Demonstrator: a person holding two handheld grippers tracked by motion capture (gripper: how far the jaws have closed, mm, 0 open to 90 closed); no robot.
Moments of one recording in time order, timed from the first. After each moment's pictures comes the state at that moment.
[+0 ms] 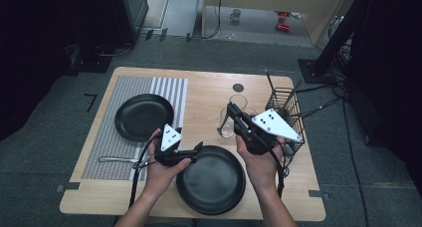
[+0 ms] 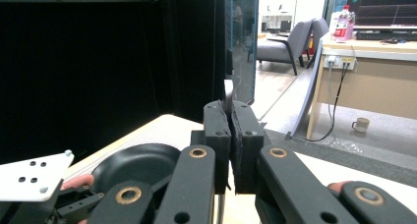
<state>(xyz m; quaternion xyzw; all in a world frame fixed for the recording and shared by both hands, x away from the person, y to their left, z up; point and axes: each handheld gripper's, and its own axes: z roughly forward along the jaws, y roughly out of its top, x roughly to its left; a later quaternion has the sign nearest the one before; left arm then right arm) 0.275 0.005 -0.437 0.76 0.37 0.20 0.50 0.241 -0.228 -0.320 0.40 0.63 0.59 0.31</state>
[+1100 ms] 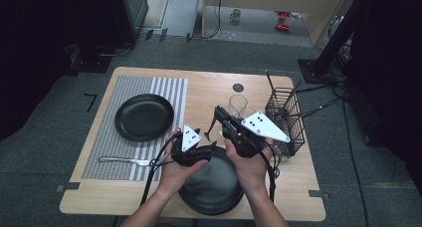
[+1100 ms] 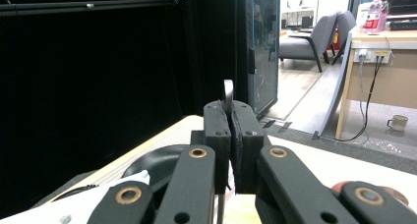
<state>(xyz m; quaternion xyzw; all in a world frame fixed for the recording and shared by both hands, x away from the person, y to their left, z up) 0.276 -0.034 -0.439 0.77 0.34 0.21 0.49 0.240 -0.208 -0.326 0.39 0.63 0.61 0.27</state>
